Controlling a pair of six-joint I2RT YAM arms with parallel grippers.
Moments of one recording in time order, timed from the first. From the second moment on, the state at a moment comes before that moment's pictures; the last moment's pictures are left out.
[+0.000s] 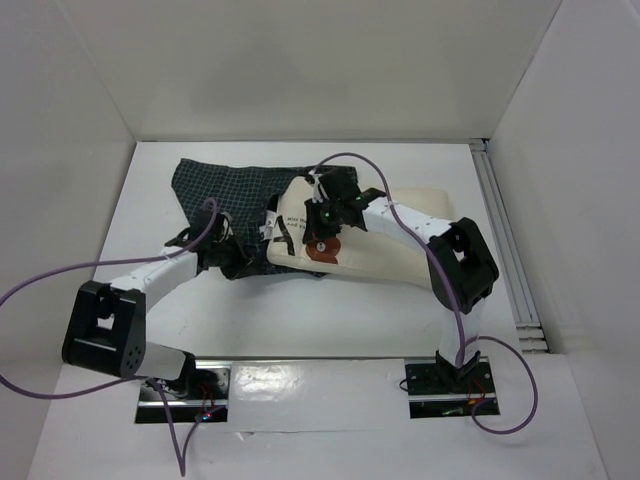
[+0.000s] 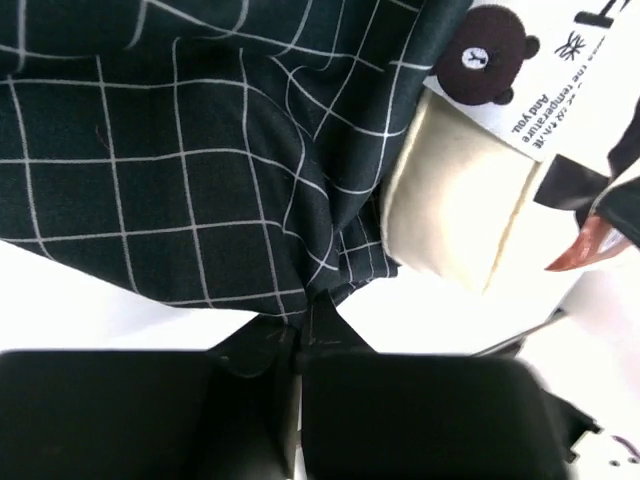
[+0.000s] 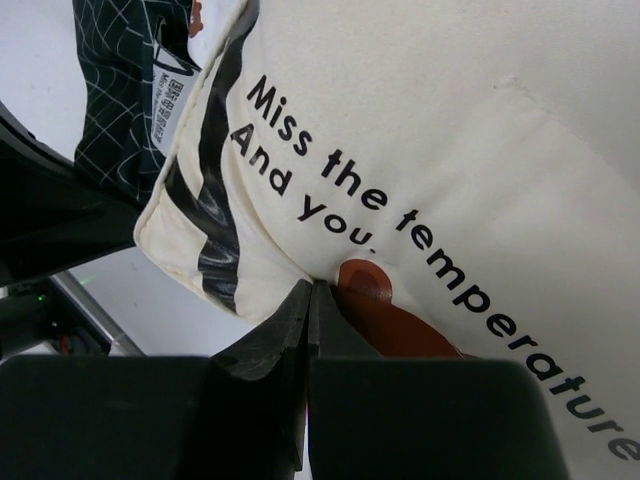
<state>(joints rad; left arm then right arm) -0.20 1.40 0.73 -0.32 0.36 -0.80 0.62 1.89 1.41 -0.40 -0.32 0.37</state>
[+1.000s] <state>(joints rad) -0.19 1.67 1.14 -0.52 0.16 -0.61 0.62 1.88 1.37 -0.35 -0.36 0.38</state>
